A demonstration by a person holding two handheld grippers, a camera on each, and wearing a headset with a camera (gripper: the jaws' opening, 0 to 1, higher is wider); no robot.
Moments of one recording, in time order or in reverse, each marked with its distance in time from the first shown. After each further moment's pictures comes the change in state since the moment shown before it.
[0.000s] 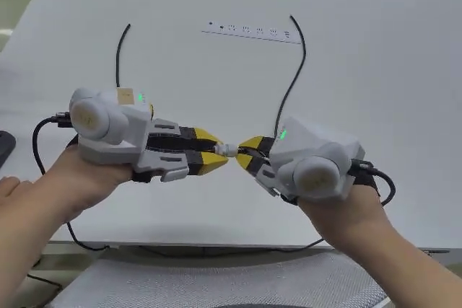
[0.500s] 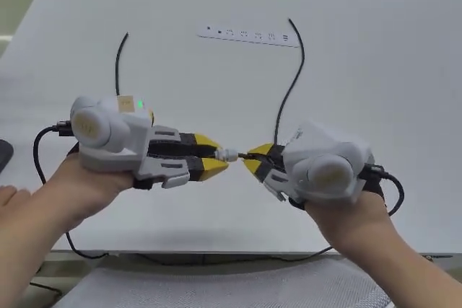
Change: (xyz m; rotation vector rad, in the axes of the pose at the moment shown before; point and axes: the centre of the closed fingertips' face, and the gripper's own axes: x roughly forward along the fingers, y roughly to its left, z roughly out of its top) left arm 0.005 0.004 0.002 -0.009 0.004 0.011; right arm -0.004 -0.015 -0.020 0.175 -0.018 -0.002
